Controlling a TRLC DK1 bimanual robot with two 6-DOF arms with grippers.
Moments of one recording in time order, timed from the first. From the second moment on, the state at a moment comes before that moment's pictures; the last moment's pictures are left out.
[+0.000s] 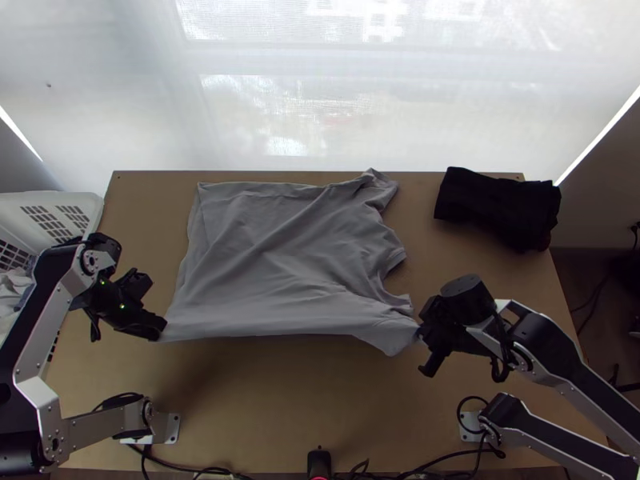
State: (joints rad) left arm 0.19 1.31 1.05 -1.44 0.18 0.45; right arm 0.71 0.94 0.90 -1.00 -0.04 -0.22
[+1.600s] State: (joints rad) left arm 0.16 1.81 1.59 -1.19 0.41 0.22; right arm 0.63 1.17 1.01 -1.27 -0.28 -0.26
